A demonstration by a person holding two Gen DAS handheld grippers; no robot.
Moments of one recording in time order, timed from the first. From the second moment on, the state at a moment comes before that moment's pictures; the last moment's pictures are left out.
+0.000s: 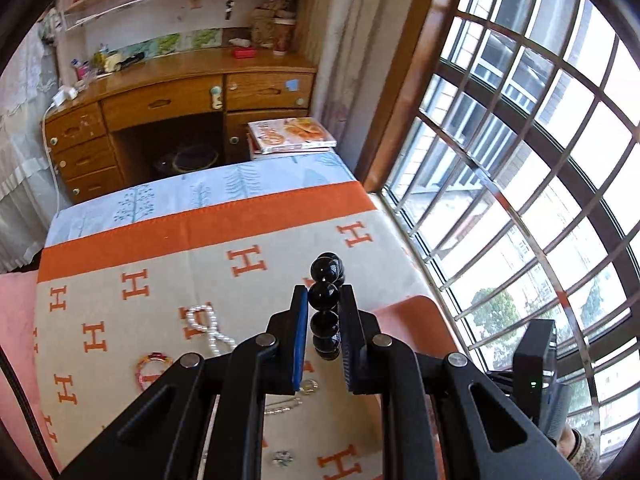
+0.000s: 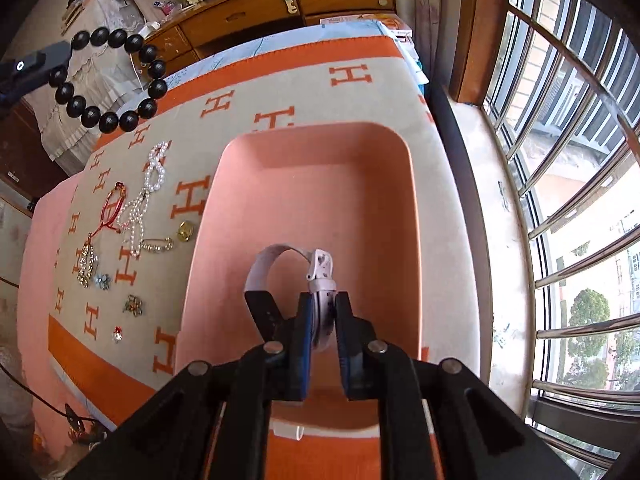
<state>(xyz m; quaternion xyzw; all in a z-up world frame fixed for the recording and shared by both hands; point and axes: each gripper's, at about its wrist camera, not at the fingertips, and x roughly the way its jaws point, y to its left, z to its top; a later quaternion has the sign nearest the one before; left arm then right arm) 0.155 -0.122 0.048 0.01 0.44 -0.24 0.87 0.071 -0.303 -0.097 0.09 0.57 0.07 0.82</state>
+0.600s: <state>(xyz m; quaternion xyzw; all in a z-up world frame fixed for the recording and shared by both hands) 0.157 -0.223 -0.060 0.10 0.51 -0.26 0.81 0.016 -0.328 -0.066 0.11 0.48 0.06 0.87</state>
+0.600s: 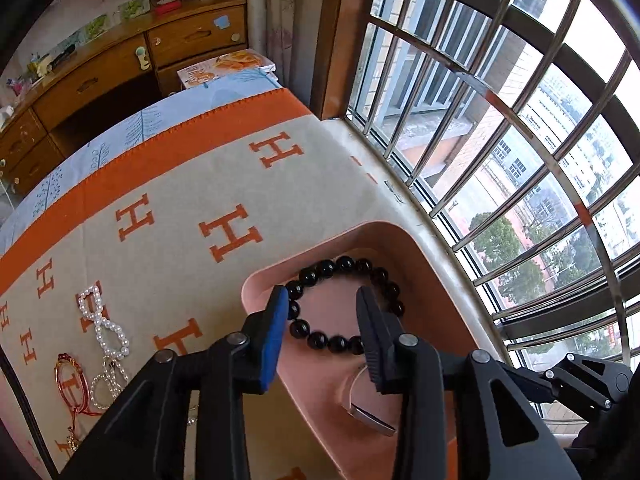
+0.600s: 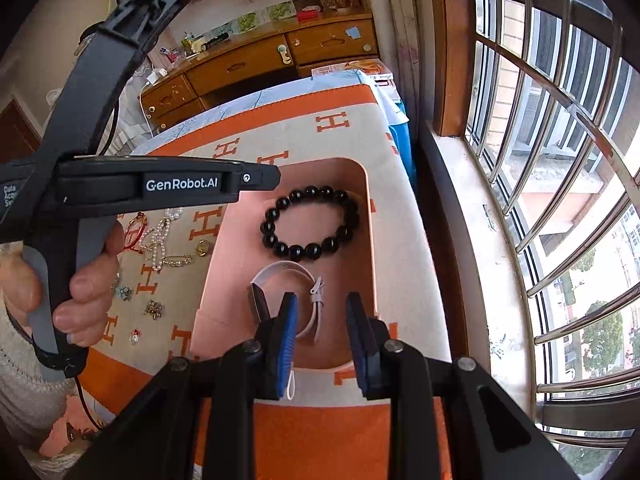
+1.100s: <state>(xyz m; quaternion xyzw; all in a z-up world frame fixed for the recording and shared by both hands) 0.105 -0.117 -0.032 0.08 0.45 -0.18 0.87 0.016 -0.291 -0.064 0.11 0.47 0.09 0.87</state>
